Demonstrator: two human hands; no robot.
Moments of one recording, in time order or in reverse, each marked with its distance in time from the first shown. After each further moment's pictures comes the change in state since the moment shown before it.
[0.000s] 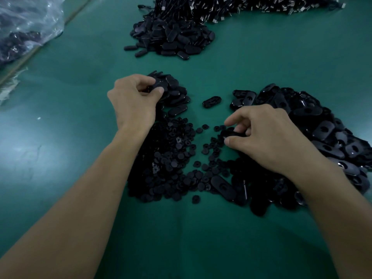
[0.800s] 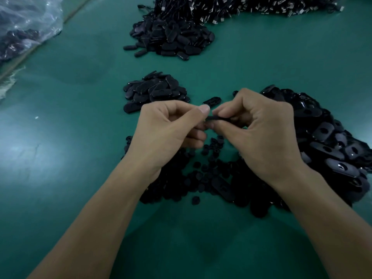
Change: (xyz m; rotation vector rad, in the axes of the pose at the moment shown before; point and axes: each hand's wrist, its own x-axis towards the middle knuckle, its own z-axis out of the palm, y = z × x) left_hand -0.078 0.042 -0.021 -0.582 -0.550 -0.216; right_hand -0.003 -0.016 0.020 0.400 0.379 -0.328
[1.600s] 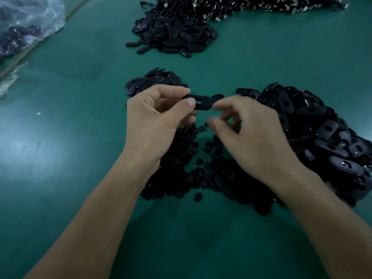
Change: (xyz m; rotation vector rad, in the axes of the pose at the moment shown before) left_hand 0.004 -0.002 -0.004 -0.090 0.161 0.135; right_hand -0.004 0.003 0.007 -0.284 -0.150 0.133
